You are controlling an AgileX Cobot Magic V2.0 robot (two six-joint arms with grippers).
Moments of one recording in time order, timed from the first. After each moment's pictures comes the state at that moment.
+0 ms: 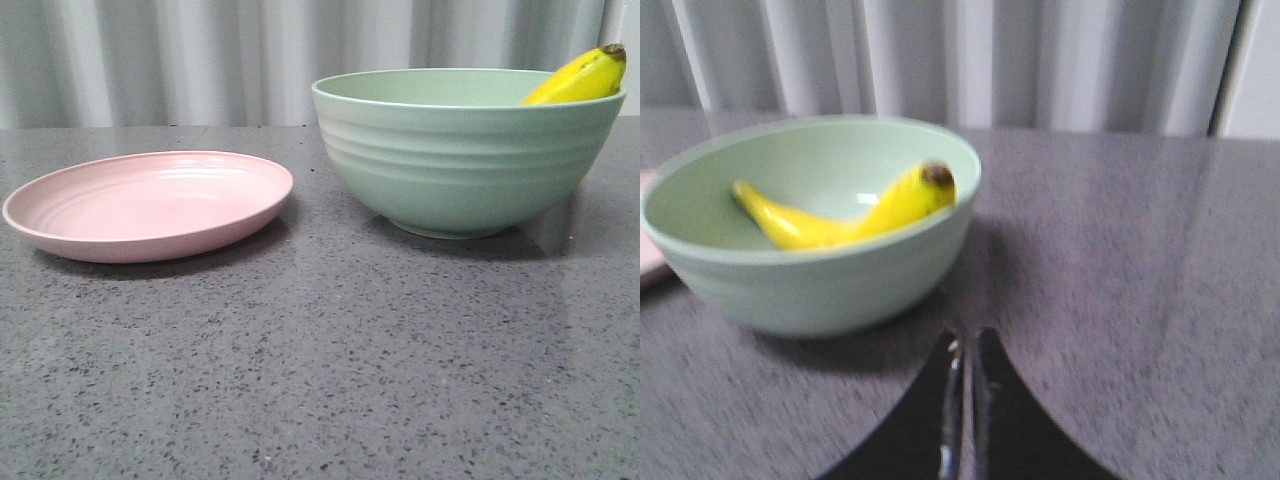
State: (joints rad) left arm 0.01 0.00 0.00 -0.05 0.32 0.03; right arm 0.09 0.17 -0.24 0.19 0.30 -0.22
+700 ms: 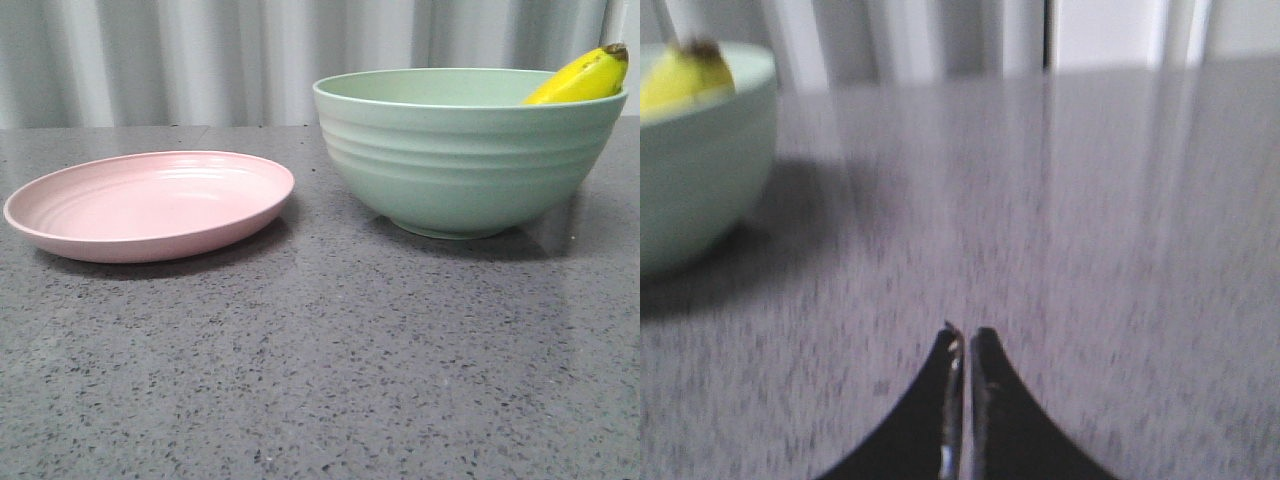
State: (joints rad) left arm 0.01 0.00 0.00 -0.05 0.32 0.03; right arm -0.10 -0.01 0.01 -0.02 0.23 0.04
